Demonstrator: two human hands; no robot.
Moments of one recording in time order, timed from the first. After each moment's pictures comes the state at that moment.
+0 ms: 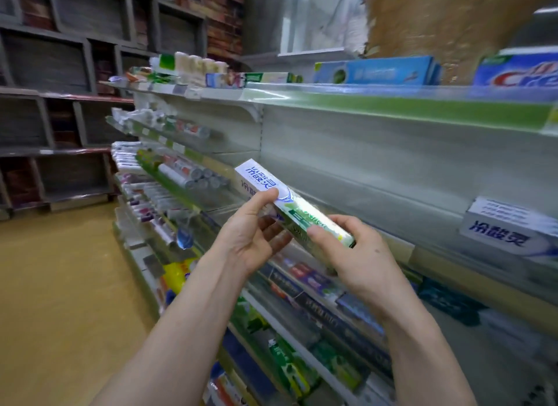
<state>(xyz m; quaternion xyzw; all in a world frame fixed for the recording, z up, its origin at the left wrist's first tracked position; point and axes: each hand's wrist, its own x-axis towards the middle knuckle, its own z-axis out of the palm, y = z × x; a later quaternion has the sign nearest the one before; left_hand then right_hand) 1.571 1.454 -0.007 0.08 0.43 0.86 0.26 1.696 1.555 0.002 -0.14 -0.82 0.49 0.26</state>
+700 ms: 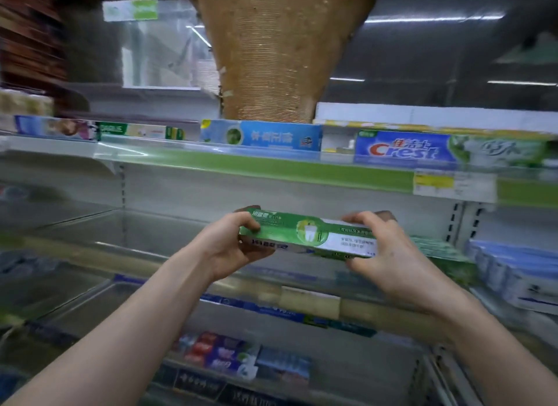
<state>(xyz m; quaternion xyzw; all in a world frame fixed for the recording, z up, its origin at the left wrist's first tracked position) 1.495 1.562 0.066 0.27 0.46 0.71 0.45 1.721 1.648 0.071 -0.32 -0.89 0.10 0.32</state>
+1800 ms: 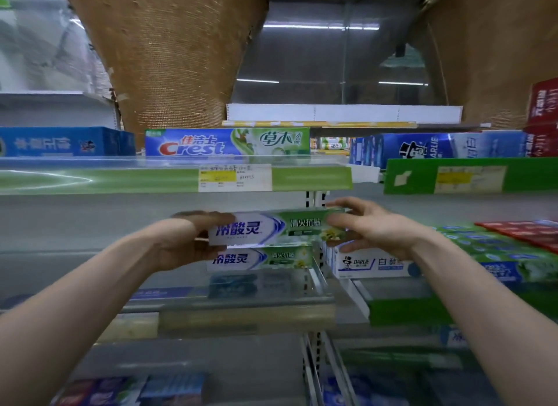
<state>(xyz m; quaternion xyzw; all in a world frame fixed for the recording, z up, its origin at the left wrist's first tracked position) 1.664 1.674 0.099 0.46 0.57 0.54 0.41 1.940 1.758 0.104 -0.38 -0.76 0.42 0.32</state>
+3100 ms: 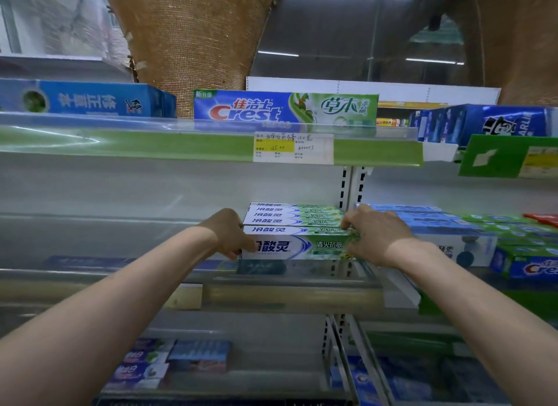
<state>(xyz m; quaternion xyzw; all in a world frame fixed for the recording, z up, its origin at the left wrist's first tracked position) 1.623 1.713 0.053 0.57 0.75 0.27 0.21 1.868 1.761 0.062 -0.53 -0.84 -0.07 0.10</state>
